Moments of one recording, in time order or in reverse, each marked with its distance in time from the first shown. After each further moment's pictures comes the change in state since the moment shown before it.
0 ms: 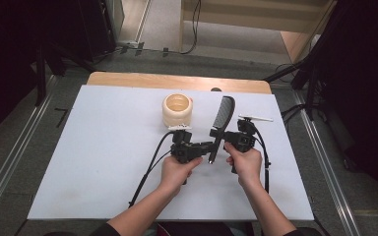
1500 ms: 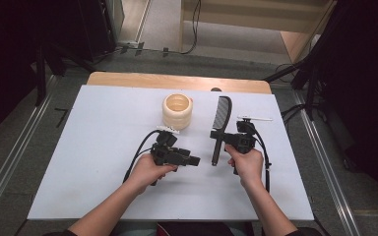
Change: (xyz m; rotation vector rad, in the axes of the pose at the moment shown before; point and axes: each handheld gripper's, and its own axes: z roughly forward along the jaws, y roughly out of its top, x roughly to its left) left arm 0.018 0.003 -0.048 0.303 0.020 0.146; right arm 0.002 -0.002 -0.002 0.011 -0.025 -0.085
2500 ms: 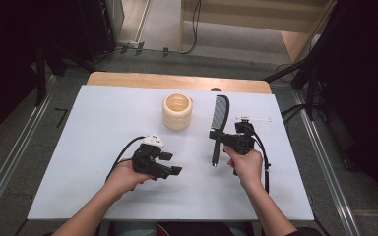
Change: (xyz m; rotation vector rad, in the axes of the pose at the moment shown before) left arm -0.004 -0.034 -0.042 0.019 0.146 0.232; right arm 0.006 -0.003 -0.001 -0.024 -0.007 -0.078
